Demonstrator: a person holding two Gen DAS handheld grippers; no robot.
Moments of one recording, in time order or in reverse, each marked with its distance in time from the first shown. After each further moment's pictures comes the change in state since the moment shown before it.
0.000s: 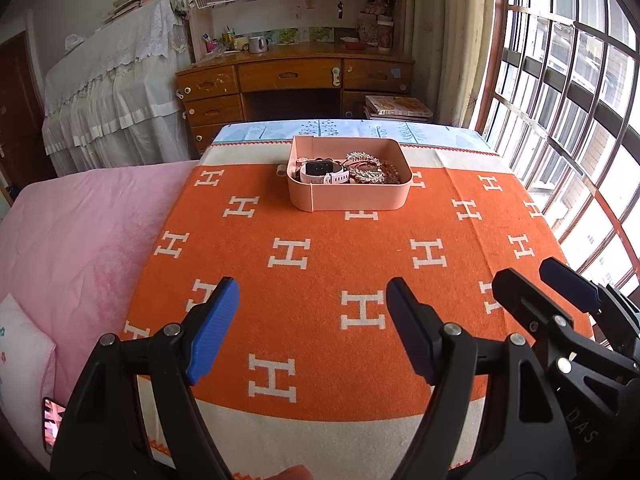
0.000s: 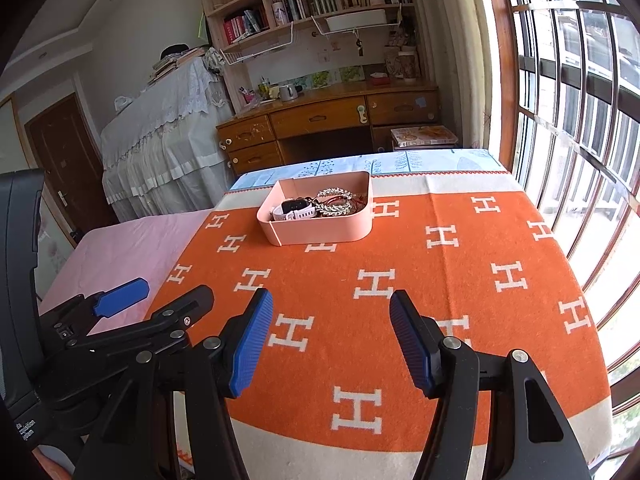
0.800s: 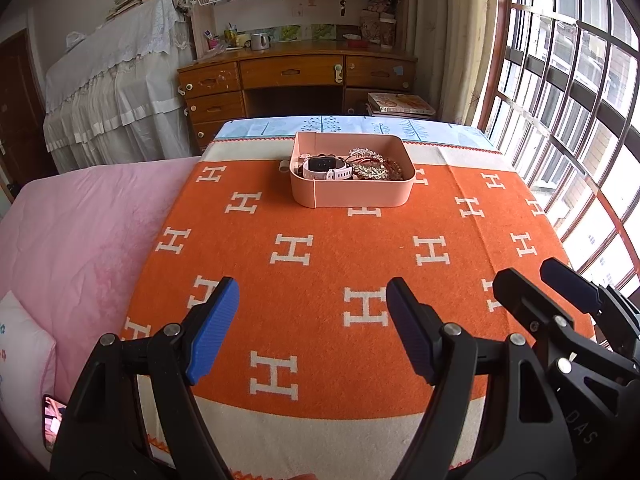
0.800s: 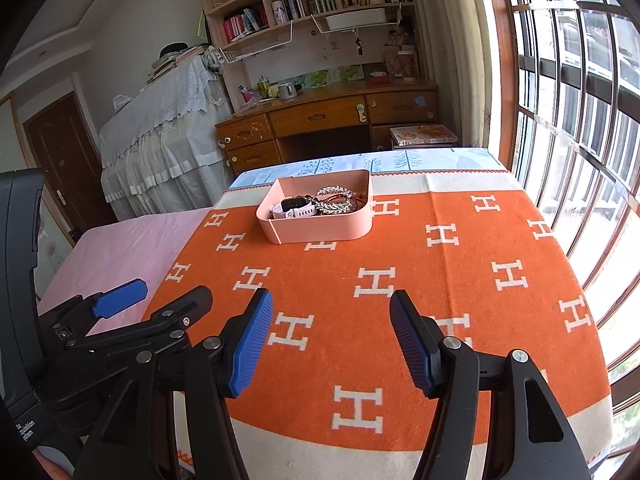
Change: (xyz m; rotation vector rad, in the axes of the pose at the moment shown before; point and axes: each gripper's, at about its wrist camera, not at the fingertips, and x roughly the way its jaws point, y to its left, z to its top) left arm 0.000 0.001 -0.001 -0.007 0.004 0.002; right arm 0.000 0.001 -0.001 -0.002 -0.001 -0.005
